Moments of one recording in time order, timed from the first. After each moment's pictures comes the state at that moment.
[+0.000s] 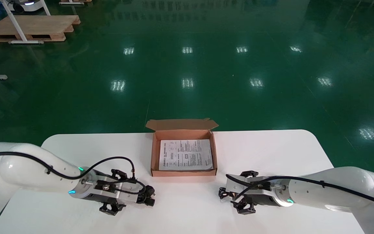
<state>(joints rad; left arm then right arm) -1.50 1.19 0.82 -0.69 2.15 1.08 0.06 1.43 -1.19 -0.72 0.62 -1.99 -0.91 0.02</state>
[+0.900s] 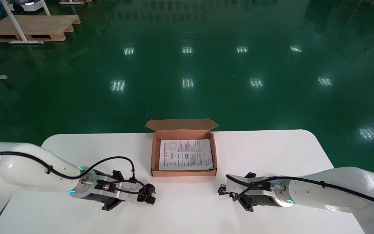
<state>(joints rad) -1.50 1.19 0.82 -0.69 2.15 1.08 0.06 1.43 -1.18 -0.72 0.62 -1.99 -0.91 0.02</state>
